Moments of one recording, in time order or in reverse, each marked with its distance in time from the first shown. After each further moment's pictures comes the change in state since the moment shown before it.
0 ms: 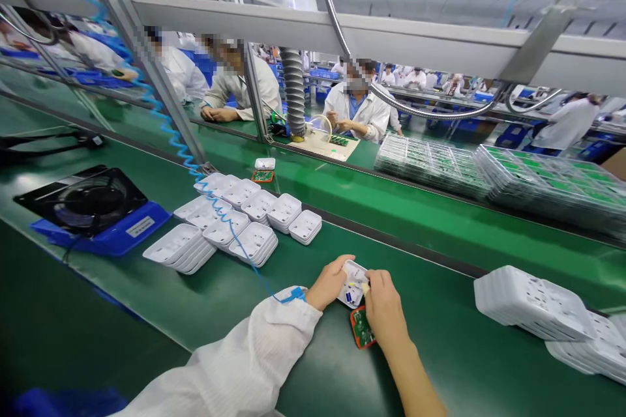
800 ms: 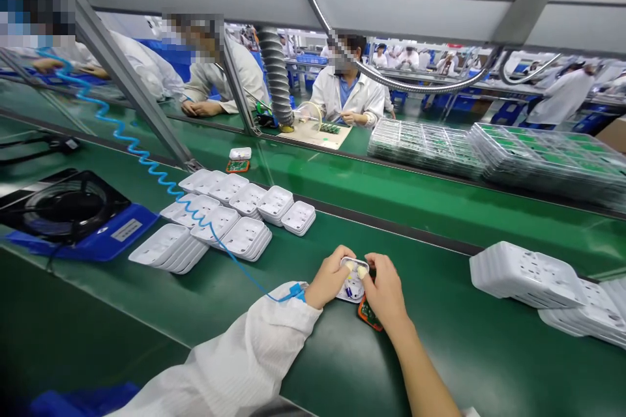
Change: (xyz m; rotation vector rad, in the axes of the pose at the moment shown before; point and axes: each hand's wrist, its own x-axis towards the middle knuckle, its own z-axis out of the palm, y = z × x) left_hand -0.013 0.012 0.008 -0.010 -0.007 0.111; right_hand 0.003 0.008 -0.002 0.265 0.027 0.155
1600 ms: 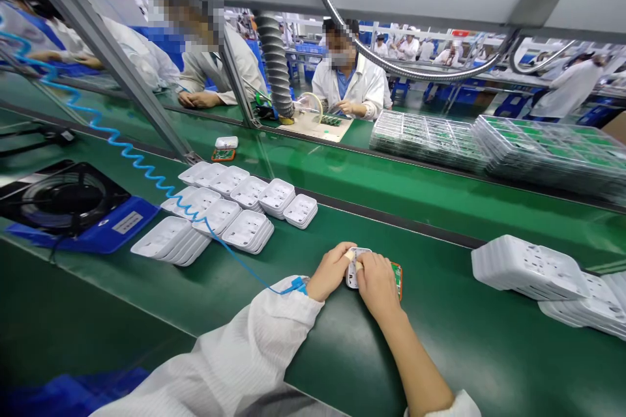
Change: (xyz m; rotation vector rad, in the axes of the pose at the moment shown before) left_hand 0.000 -0.009 0.003 -0.034 -0.005 -0.111; right_hand -0.002 -0.002 0.019 -0.359 -0.039 -0.202
